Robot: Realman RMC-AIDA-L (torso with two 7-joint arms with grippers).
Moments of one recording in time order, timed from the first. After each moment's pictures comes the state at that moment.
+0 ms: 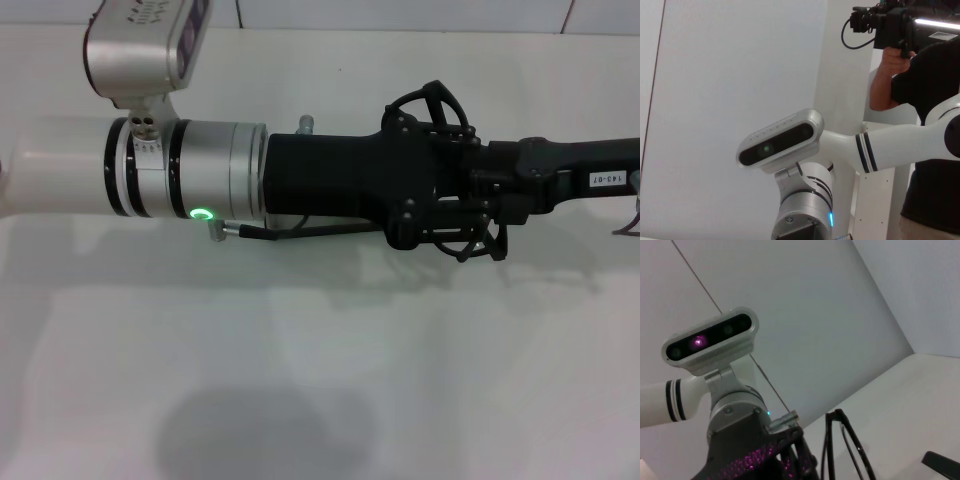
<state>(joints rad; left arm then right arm) -0.70 -2.09 1.32 0.54 1.34 1.60 -1.26 0.69 1.94 -1.04 -0.55 -1.66 -1.62 1.72</state>
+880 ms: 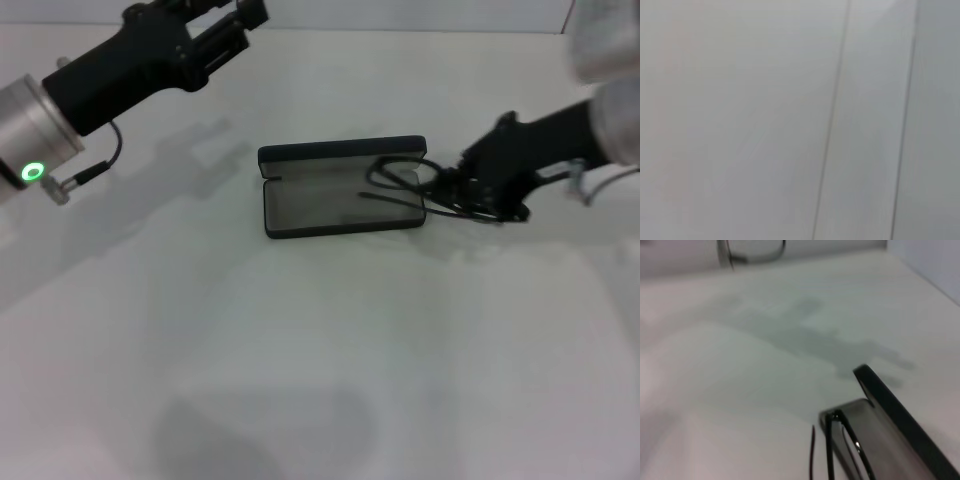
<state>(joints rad) -0.51 -2.08 0.80 0.53 1.35 1.46 -1.17 0.65 2.02 -1.37 -1.25 -2.19 -1.38 1.98</state>
